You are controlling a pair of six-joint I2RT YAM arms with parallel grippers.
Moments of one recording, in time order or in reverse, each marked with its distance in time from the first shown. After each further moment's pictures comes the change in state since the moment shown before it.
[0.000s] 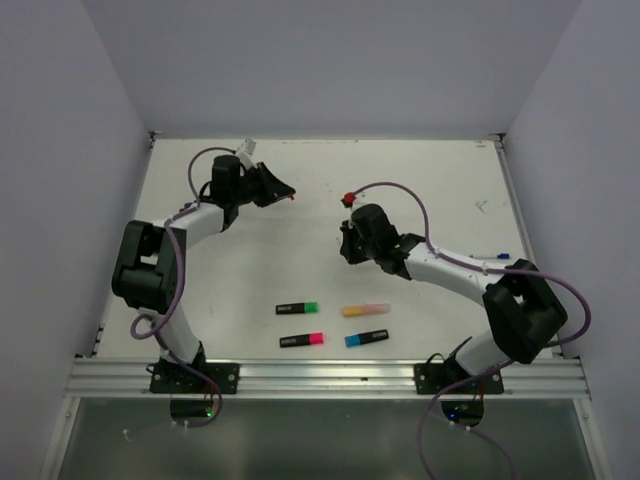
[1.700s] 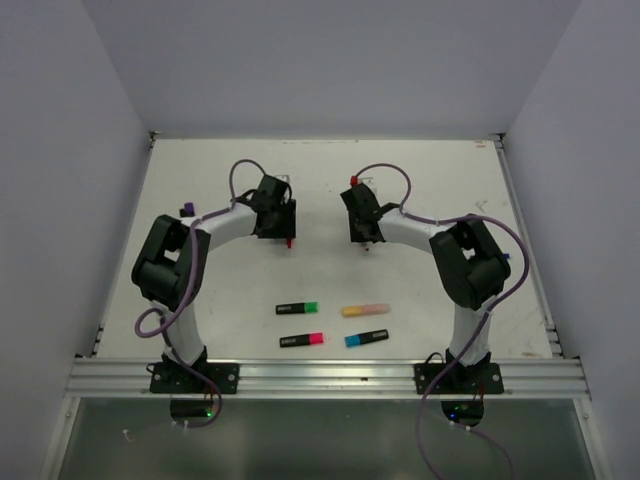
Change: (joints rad) left arm -0.254 0.061 0.101 -0.640 -0.613 0.396; right arm -0.131 0.435 0.361 -0.205 0.304 0.051
